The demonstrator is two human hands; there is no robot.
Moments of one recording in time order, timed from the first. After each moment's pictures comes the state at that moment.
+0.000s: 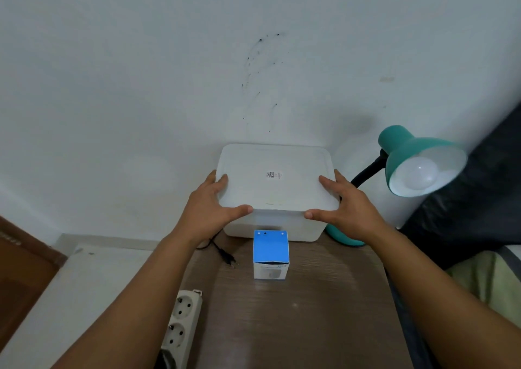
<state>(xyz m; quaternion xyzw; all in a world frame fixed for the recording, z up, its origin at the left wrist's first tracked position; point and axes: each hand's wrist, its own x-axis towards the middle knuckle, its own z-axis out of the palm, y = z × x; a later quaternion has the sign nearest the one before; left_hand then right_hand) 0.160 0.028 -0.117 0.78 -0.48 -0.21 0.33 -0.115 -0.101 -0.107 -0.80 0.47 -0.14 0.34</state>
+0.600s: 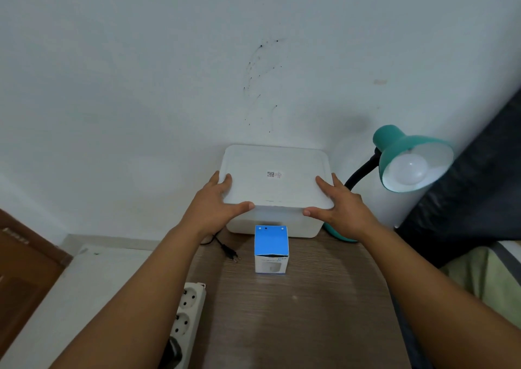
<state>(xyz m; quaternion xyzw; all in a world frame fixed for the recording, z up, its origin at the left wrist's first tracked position) 0.161 0.029 -0.118 0.80 -0.49 -0.23 0.27 -0.117 -0.092 -0.111 -0.81 0.48 -0.09 0.33</state>
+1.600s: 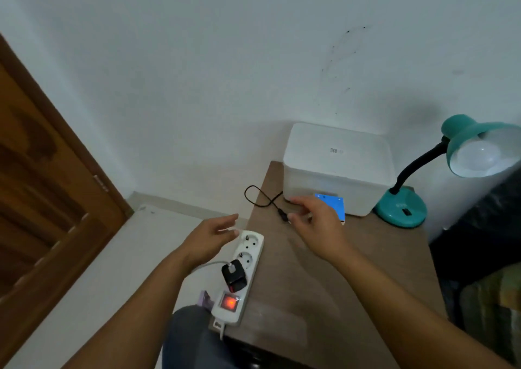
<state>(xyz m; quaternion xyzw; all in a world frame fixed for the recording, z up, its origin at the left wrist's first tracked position) 0.185 0.238 -0.153 0.78 -0.36 -0.38 0.35 -0.022 0.080 -0.130 -0.84 0.36 -0.22 0.34</state>
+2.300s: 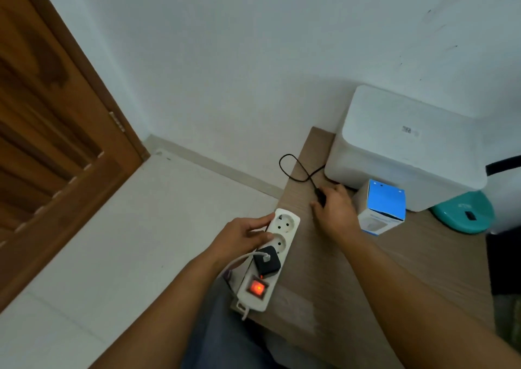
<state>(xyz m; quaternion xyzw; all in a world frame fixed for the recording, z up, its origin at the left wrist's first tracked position) 0.189 0.254 -0.226 0.72 -0.29 -0.48 0.41 0.056 0.052 -0.218 -0.84 0.47 -0.02 0.26</state>
